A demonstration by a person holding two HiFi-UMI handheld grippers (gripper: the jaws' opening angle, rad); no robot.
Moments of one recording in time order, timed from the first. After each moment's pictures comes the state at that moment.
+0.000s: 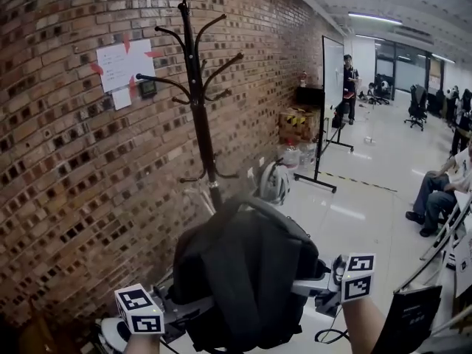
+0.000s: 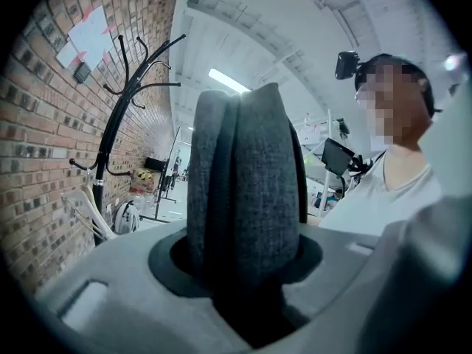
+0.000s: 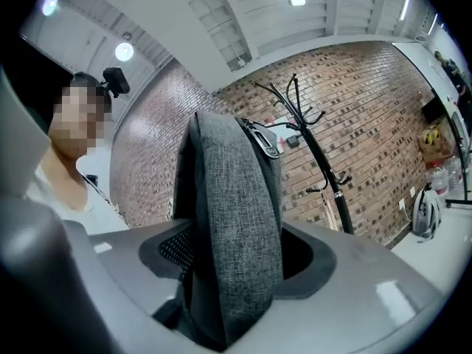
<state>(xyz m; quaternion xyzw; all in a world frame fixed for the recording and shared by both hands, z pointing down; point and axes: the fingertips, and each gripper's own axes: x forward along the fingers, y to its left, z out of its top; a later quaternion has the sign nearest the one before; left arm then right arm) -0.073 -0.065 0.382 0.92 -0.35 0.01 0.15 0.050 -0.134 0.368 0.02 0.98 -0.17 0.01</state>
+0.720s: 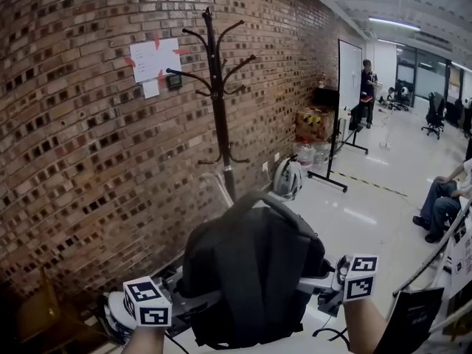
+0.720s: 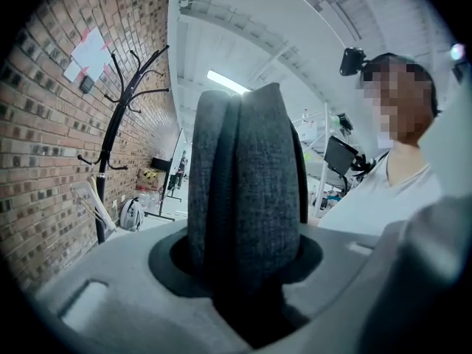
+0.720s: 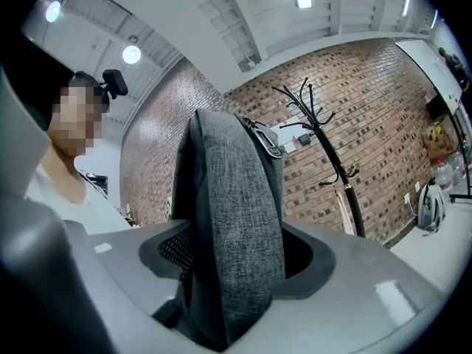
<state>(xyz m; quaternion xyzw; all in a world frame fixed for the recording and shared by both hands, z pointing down) -0.004 0.043 0.374 0.91 -0.38 0.01 0.15 0.112 -0.034 0.363 0.05 0.98 -0.17 0.01</state>
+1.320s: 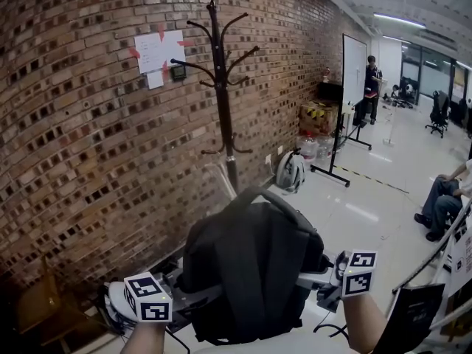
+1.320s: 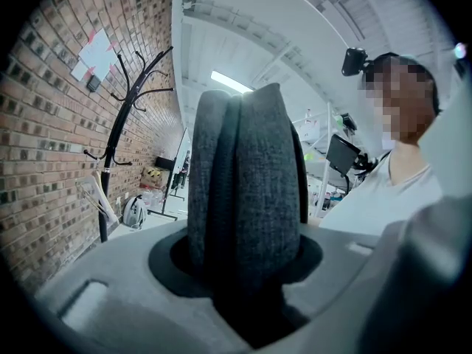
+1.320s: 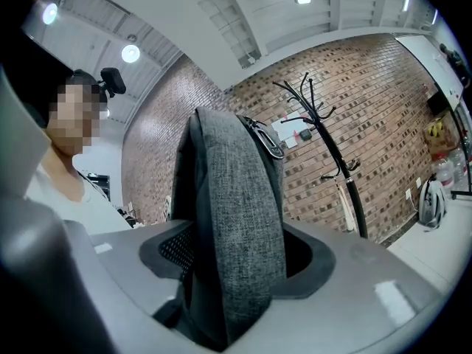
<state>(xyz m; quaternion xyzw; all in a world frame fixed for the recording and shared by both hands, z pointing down) 0.003 0.057 0.388 0.90 -0.40 0.01 0.16 0.116 -0.024 0.377 0.06 0.98 -0.18 0.00</state>
